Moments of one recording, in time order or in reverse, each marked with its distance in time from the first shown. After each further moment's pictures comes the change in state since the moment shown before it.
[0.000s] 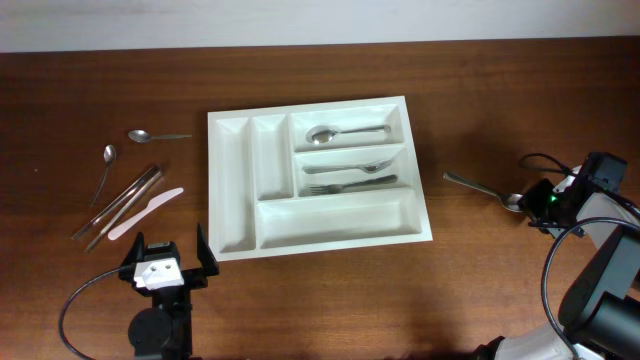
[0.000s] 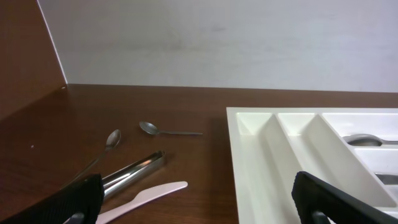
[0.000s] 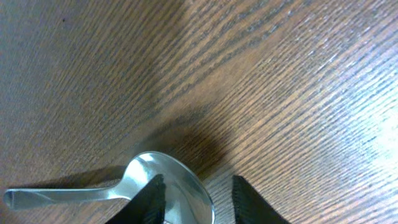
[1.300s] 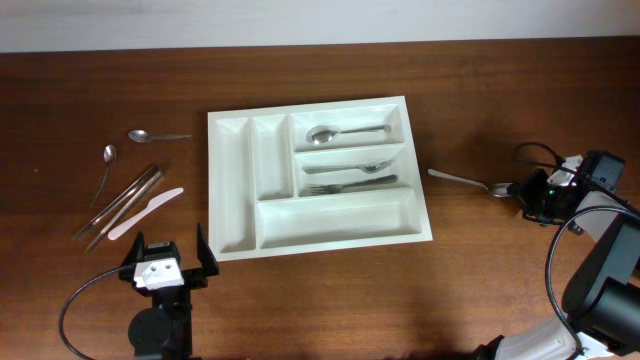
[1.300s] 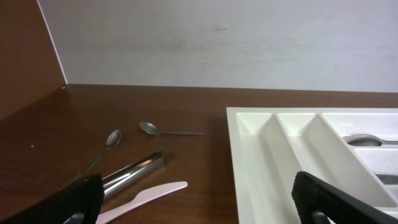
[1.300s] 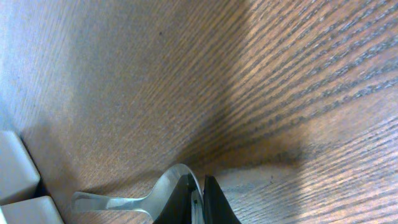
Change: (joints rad) left arm 0.000 0.000 0.000 0.000 0.000 0.000; right arm 0.000 0.065 -0.001 0.144 -0.247 0.031
